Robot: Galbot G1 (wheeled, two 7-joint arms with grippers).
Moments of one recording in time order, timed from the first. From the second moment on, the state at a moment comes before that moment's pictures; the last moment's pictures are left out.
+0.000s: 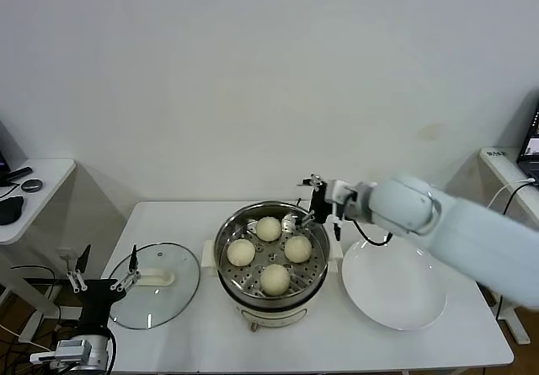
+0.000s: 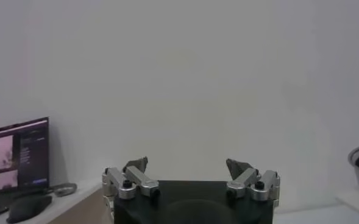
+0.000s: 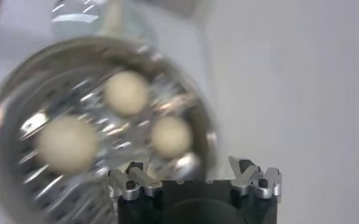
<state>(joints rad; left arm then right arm) 1.60 -1.31 -0.76 -2.05 -0.11 -0.15 -0.07 -0.09 0.65 -0.58 1.86 0.42 -0.46 -0.33</state>
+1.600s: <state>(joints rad) 1.57 -1.13 -0.76 -1.69 1.21 -0.30 -0.19 -1.60 1.41 0.89 2.06 0.23 0.24 -0.18</state>
